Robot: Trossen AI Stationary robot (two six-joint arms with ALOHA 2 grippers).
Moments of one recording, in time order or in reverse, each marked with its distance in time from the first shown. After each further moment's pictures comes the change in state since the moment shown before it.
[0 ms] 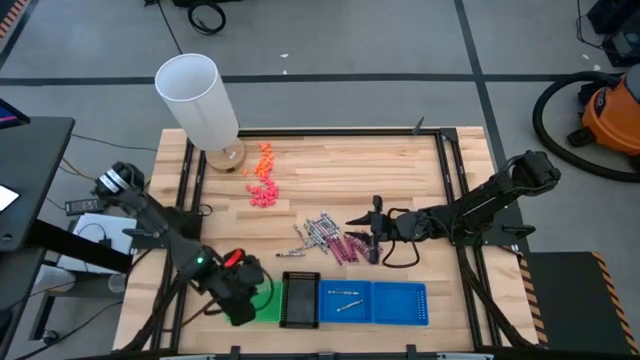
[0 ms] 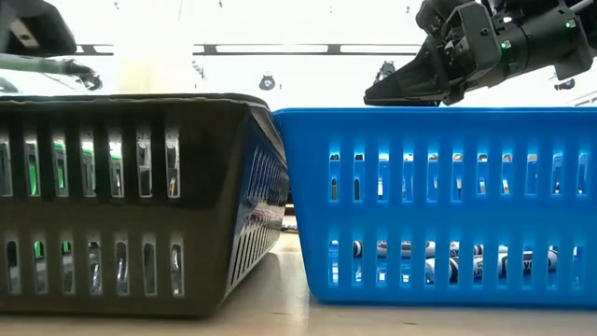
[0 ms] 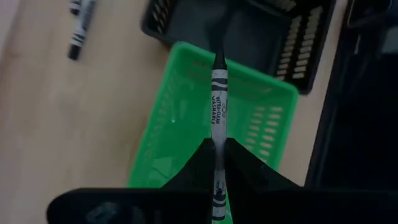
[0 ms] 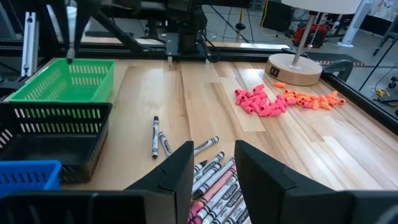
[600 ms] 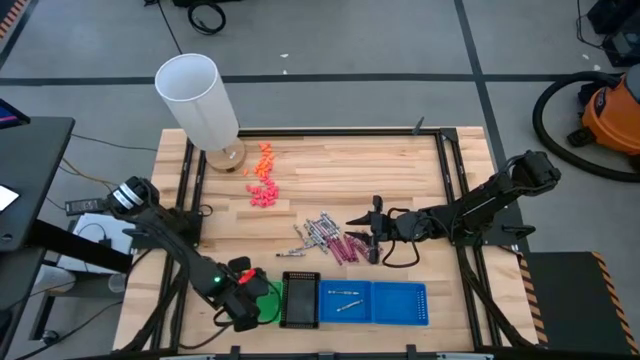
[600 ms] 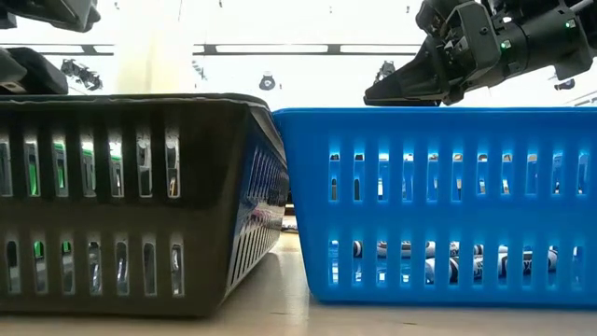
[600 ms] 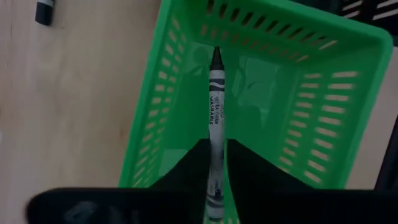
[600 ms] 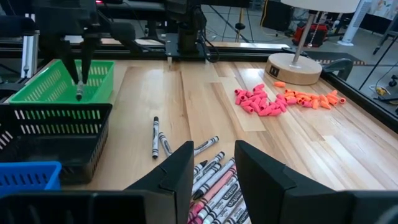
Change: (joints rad) left arm -0.016 0.177 0.001 0.004 0.034 0.046; right arm 0.000 0.000 0.000 0.000 0.000 0.008
